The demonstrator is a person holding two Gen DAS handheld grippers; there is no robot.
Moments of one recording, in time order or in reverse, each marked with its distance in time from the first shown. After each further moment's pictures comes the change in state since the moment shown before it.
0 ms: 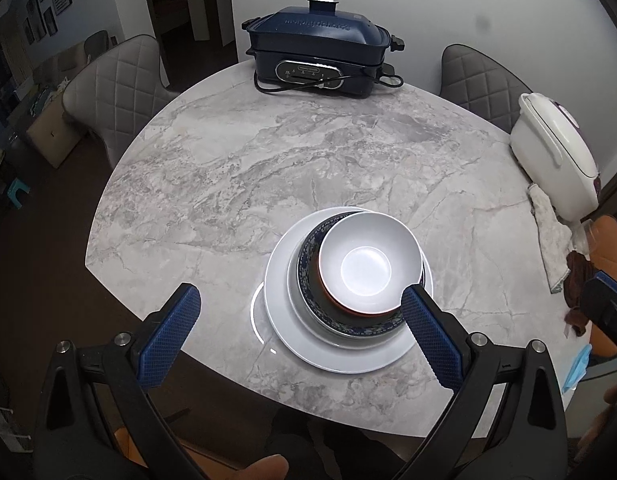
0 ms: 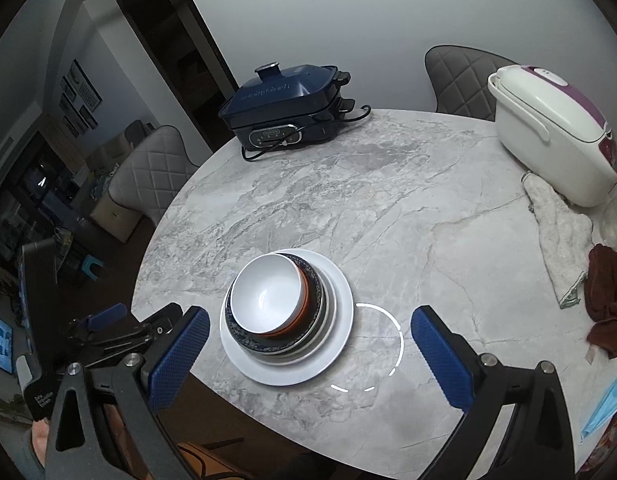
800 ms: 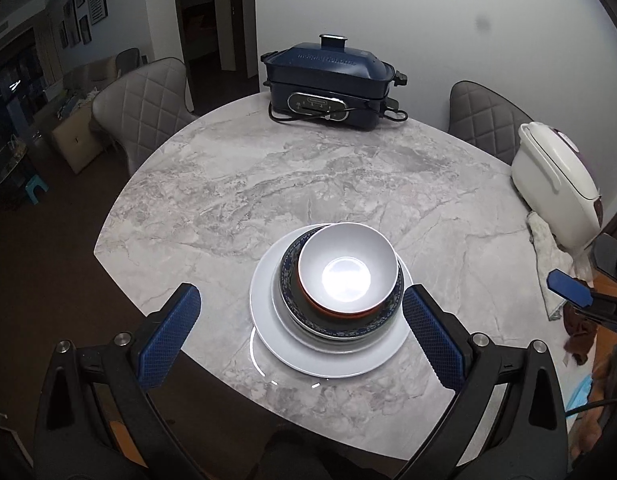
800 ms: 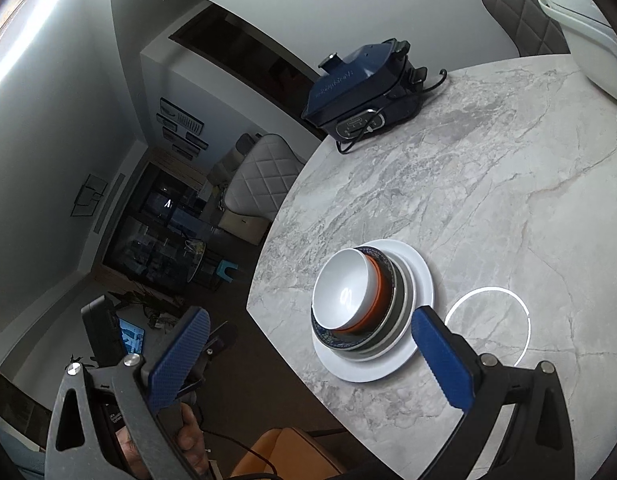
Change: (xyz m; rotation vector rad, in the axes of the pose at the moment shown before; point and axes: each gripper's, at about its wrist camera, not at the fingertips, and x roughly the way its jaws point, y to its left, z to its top) left arm -0.032 -0.051 -0.045 -0.078 -0.166 0.076; right arm 0.026 -0.092 0.005 0.126 0.032 0.592
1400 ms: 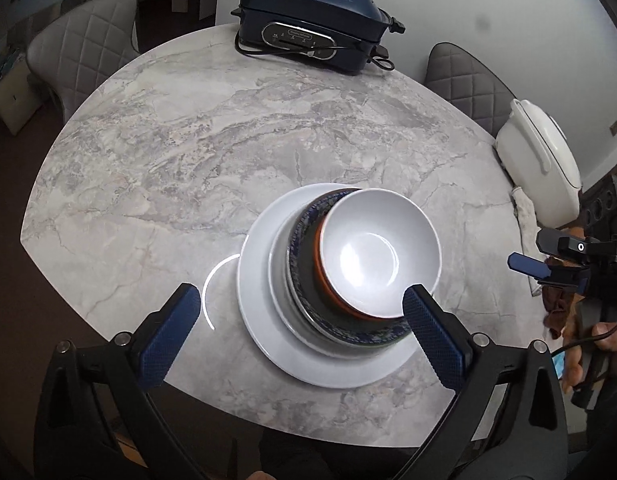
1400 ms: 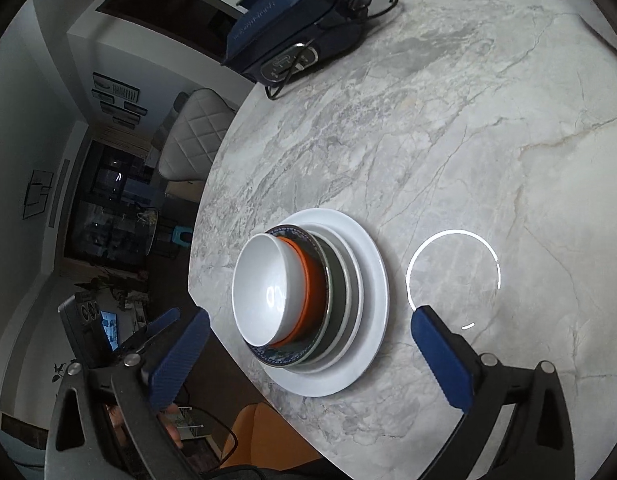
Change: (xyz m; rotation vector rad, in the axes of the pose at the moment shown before) left arm 0.114 0.070 0.010 -0.019 0.222 -0.247; right arm 0.094 -0.062 0.030 0.111 0.222 -0.161
